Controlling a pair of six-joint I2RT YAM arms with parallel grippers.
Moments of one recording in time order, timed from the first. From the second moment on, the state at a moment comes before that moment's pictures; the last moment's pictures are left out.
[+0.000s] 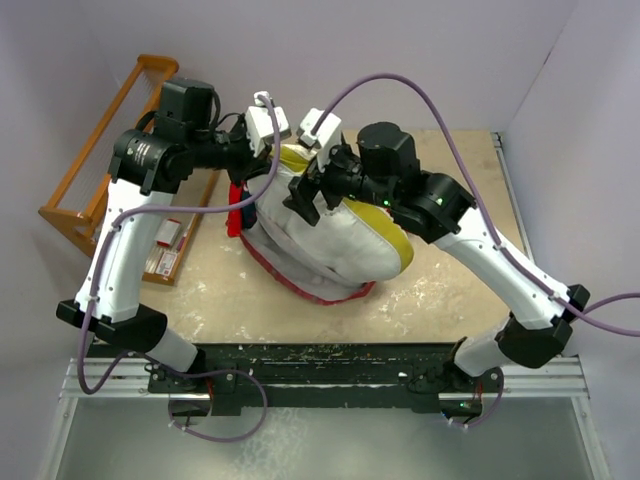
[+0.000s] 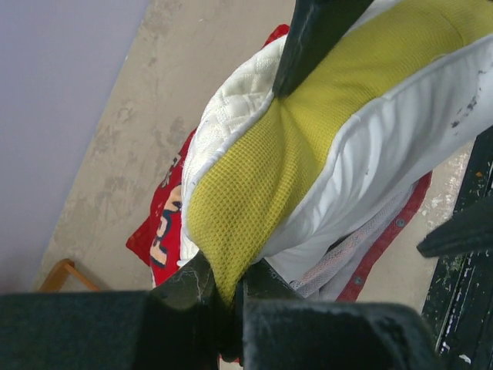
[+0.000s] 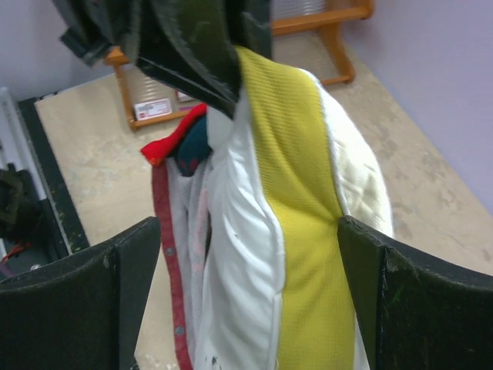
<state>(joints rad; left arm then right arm) -0.40 1.54 2.14 -1.21 0.54 0.61 0.88 1.49 1.84 -0.65 -0.12 -0.15</state>
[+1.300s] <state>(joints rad) -0.09 1.35 1.69 -1.01 0.68 0.70 0.62 1.12 1.54 -0.47 -0.21 -0.09</state>
